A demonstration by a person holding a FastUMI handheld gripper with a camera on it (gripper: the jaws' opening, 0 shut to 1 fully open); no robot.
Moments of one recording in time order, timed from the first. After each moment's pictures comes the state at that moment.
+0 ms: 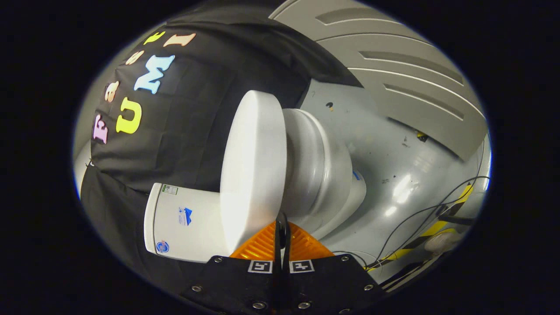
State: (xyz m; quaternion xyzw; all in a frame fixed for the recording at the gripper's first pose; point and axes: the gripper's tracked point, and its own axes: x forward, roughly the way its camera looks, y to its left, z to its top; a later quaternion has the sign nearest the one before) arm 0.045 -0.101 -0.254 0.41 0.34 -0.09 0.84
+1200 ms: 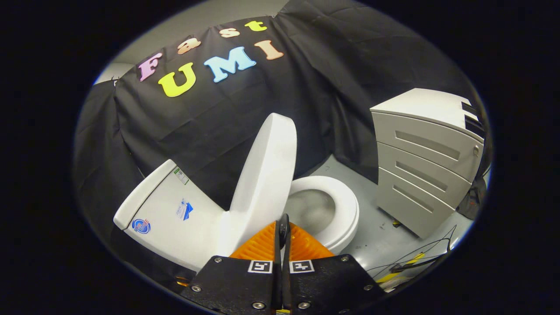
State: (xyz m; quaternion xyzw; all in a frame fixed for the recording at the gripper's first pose) arm 0.064 -0.008 -0.129 0.15 0.20 -0.14 0.96
